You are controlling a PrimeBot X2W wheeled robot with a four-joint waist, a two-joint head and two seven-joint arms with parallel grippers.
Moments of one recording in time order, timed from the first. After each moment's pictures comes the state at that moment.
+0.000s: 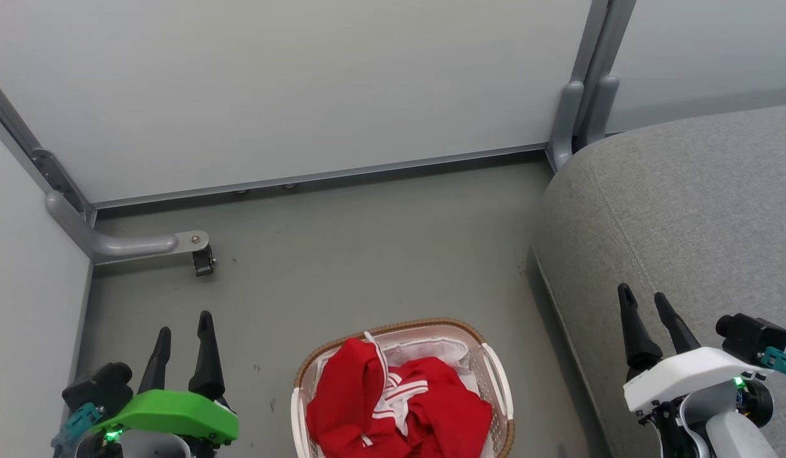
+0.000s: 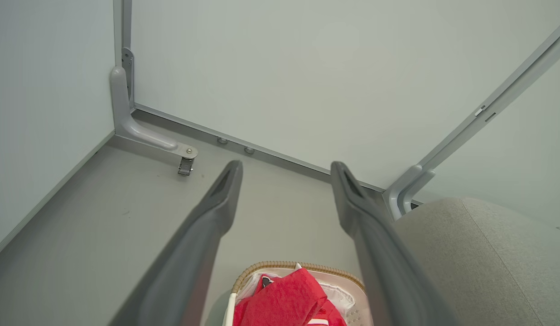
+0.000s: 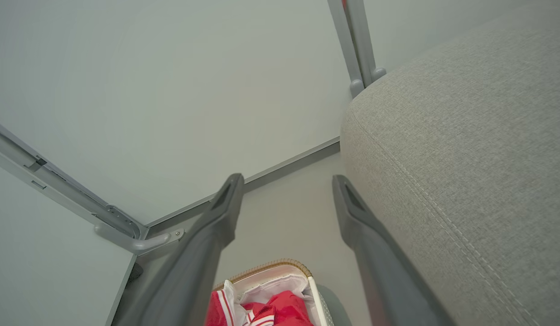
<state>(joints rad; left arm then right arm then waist) -0.05 0.07 -0.04 0.28 -0.58 -0.07 -0.13 -0.11 -0.11 0.02 0.28 0.61 0.13 -0.13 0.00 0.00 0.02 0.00</state>
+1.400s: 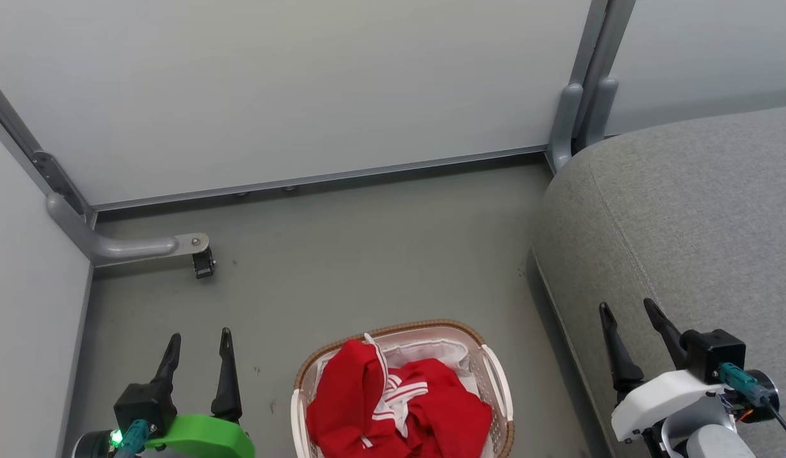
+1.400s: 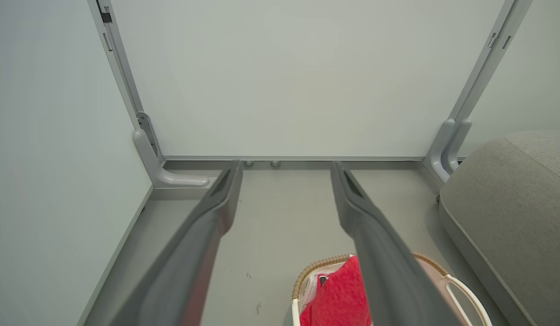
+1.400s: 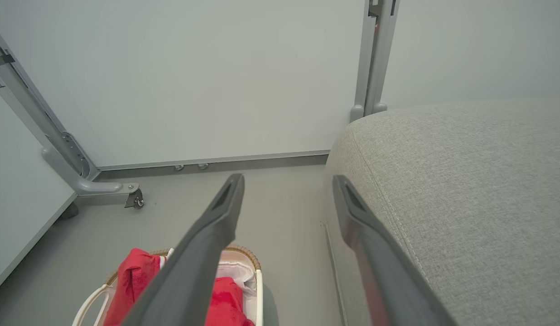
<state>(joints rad) -0.01 0.05 -0.04 0.29 -0.19 -0.06 -0.23 -0.09 -0.12 0.05 0.31 0.25 0.13 -0.23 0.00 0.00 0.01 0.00</state>
